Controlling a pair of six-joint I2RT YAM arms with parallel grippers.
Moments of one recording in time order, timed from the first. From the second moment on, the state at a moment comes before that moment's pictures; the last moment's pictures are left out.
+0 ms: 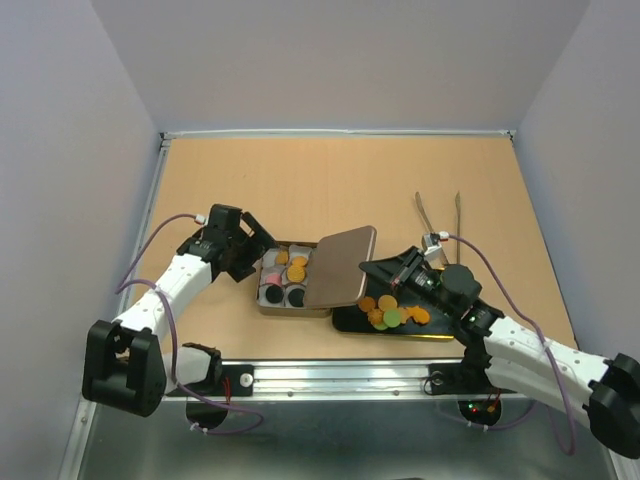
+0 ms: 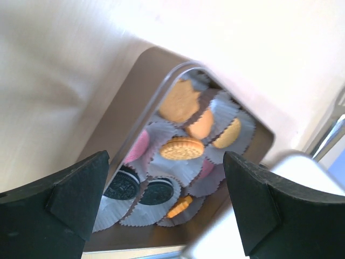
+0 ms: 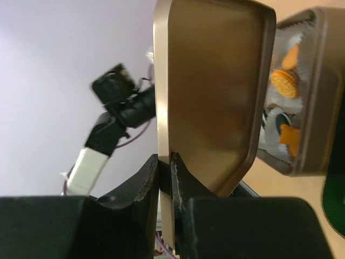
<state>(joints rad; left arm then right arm) -0.28 1.19 0.72 -0.47 0.07 -1.03 0.76 0.74 0.30 0.45 -0.07 1.45</state>
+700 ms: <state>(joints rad) -0.18 0.97 0.71 -0.55 0.04 -0.73 0.75 1.12 0.11 1.03 -0.16 1.62</state>
